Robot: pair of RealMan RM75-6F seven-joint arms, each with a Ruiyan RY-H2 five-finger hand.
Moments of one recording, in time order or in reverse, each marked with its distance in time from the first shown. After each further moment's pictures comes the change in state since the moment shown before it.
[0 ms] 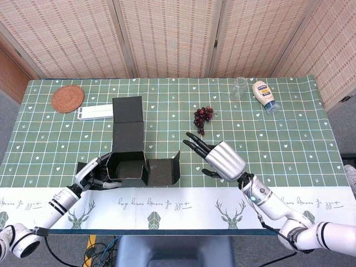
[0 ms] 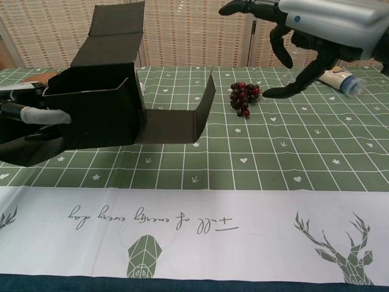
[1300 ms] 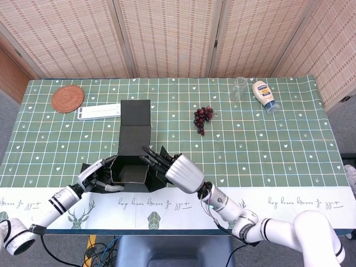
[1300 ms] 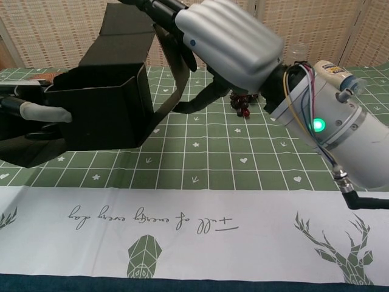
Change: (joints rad) left arm -0.069 0.073 0.045 -0.071 0.051 -0.046 -0.071; right arm 0.083 -0.502 0.128 0.430 -0.218 0.152 -0.076
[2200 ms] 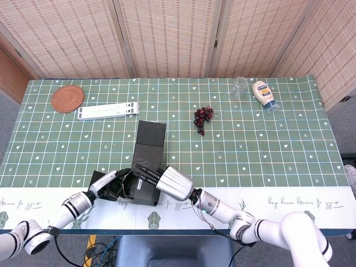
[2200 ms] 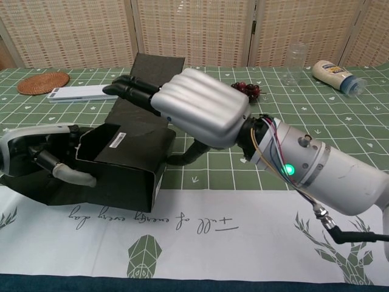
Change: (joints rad) left arm -0.003 -0.181 0.039 0.150 -0.014 -0.060 0.298; right arm 0.034 -0.090 -0.091 0.156 -0.014 -0.116 -0.004
